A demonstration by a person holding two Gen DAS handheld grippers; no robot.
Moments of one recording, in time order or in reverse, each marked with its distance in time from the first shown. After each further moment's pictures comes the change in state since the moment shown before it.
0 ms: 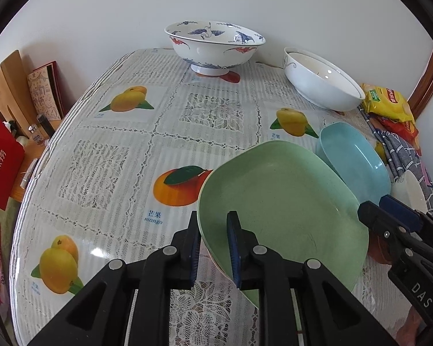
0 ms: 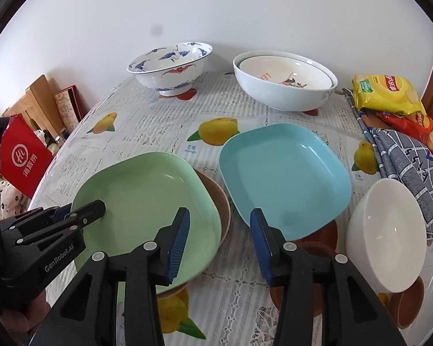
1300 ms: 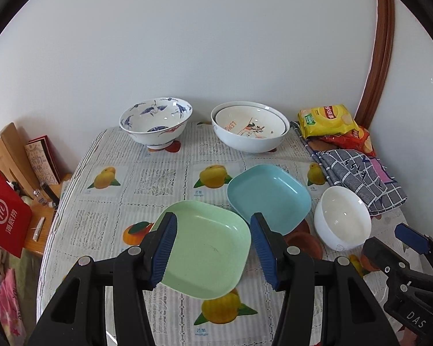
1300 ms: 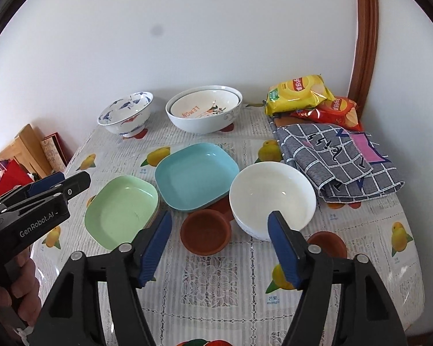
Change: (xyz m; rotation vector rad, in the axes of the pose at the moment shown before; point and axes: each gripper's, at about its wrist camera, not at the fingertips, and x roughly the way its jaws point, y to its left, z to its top) left arm -0.116 -0.104 0.006 0.169 -0.230 -0.021; right arm -0.131 -0.088 -0.036 0.182 -0.133 -0.101
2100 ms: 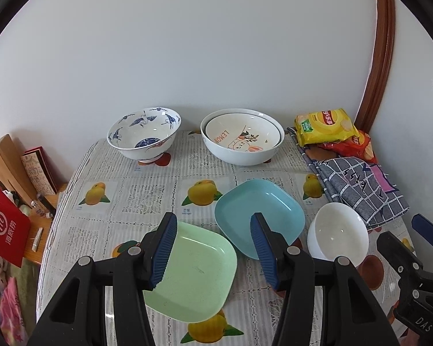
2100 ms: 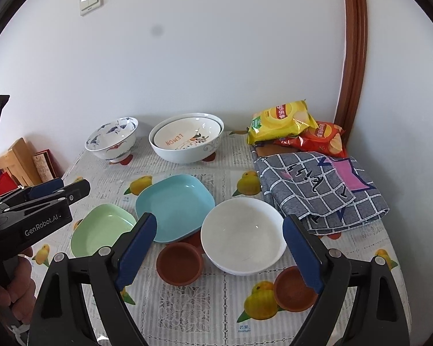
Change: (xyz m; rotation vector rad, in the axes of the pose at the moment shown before) left arm 0.021 -0.023 0.029 0.020 0.007 0.015; right arm -0.003 -0.026 0.026 -0.016 -0.105 -0.046
